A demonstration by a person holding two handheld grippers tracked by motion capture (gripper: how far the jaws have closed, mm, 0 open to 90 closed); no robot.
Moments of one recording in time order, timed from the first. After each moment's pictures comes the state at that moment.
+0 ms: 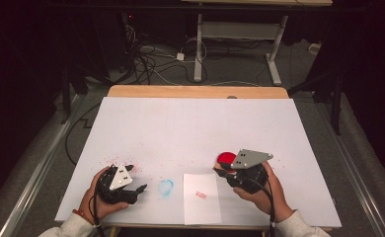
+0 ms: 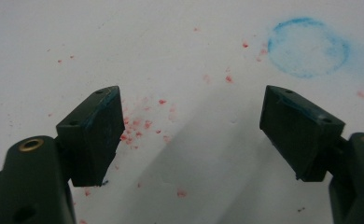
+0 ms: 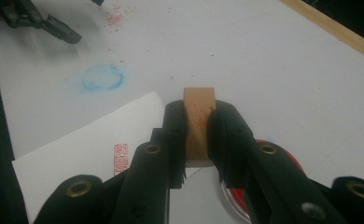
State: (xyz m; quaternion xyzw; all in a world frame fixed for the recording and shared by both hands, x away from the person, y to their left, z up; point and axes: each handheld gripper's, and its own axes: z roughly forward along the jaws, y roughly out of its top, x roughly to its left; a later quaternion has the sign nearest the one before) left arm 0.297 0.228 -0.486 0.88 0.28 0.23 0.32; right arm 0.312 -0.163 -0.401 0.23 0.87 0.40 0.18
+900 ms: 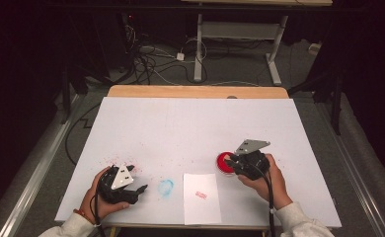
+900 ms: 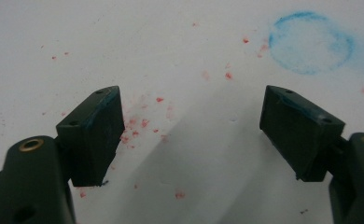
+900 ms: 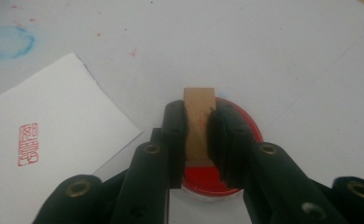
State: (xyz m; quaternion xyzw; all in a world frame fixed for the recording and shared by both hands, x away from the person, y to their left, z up) left arm 0.299 0.227 -0.488 0.88 0.28 0.22 0.32; right arm 0.358 -0.177 -0.433 0.30 0.87 0.33 0.19
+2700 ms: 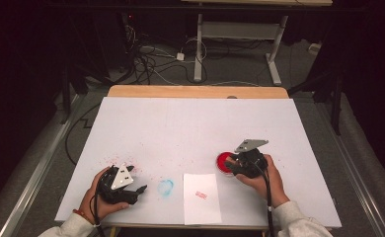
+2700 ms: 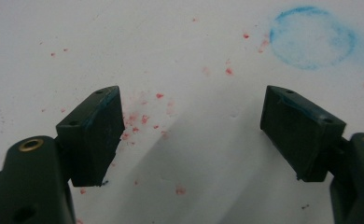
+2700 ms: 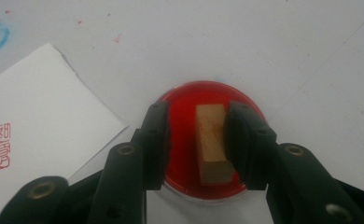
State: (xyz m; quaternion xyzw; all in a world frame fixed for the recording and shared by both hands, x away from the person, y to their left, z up) left arm 0.299 0.227 -0.488 0.88 0.28 0.22 0.31; right arm 0.372 -0.183 -0.452 0.33 0.87 0.34 0.16
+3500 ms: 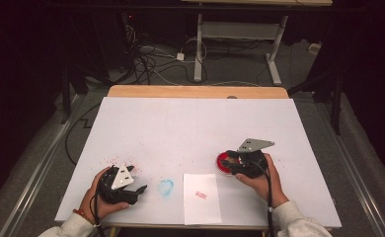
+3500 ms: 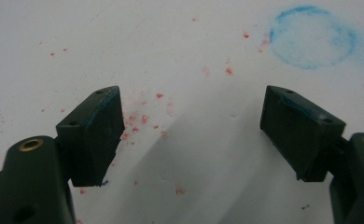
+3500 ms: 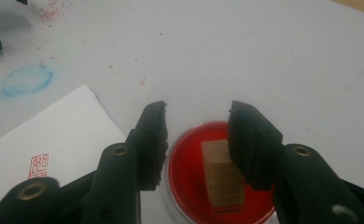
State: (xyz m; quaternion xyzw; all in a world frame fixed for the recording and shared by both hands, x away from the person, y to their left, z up) left arm 0.299 0.227 -0.489 0.88 0.28 0.22 0.31; right arm 0.366 -0.182 -0.444 0.30 0.84 0.42 0.16
